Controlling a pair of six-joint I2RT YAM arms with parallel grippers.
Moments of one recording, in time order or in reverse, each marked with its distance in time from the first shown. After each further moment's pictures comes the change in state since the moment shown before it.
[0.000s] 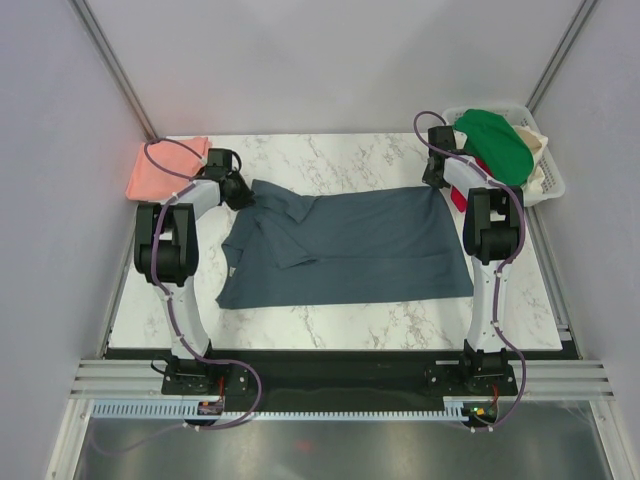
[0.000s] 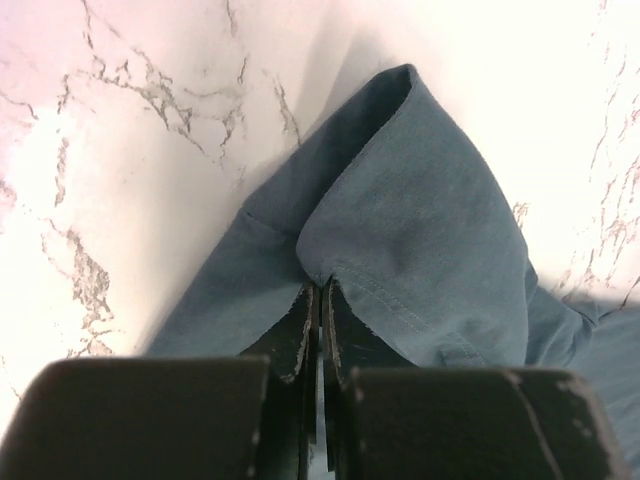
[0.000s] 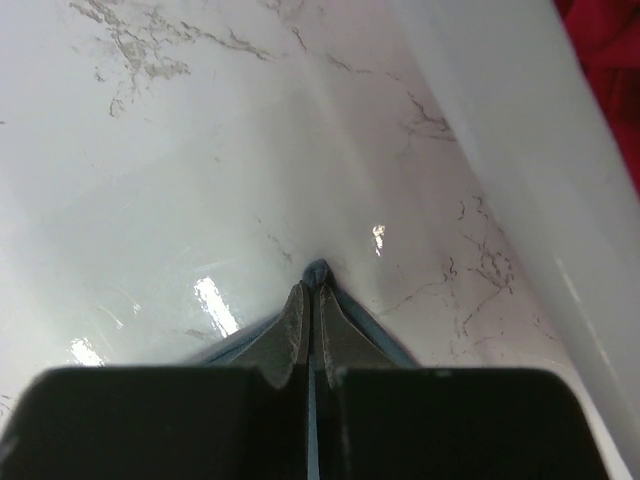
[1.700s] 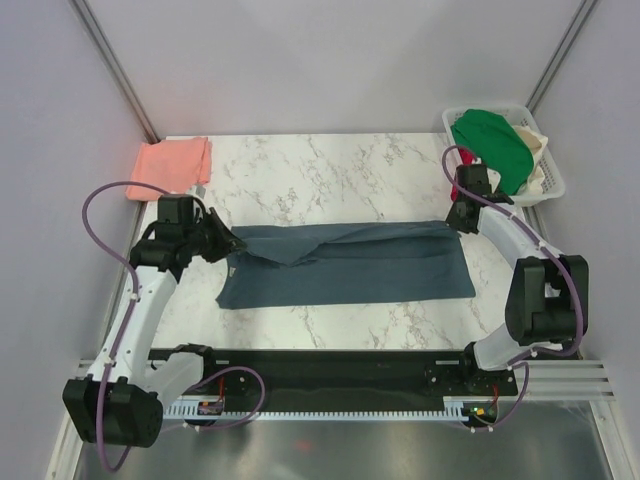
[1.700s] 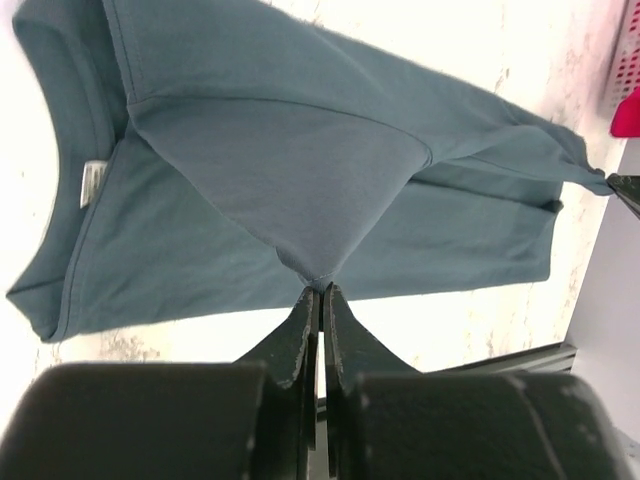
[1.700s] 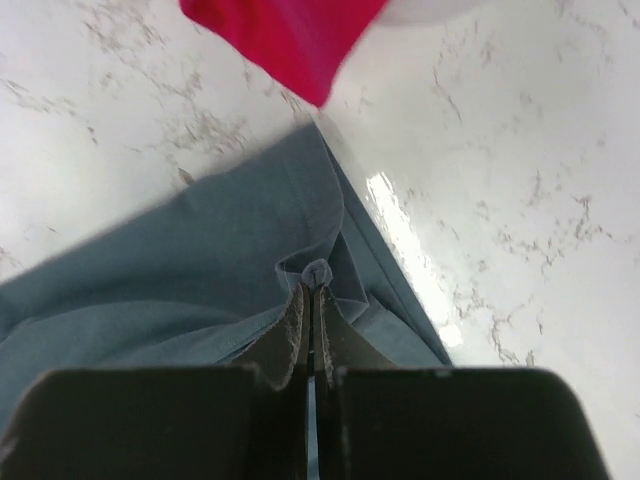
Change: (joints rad) left arm -0.010 -1.015 -0.454 -0.444 0.216 0.035; right arm -0.027 -0.752 -0.742 -0.046 -0.047 0.036
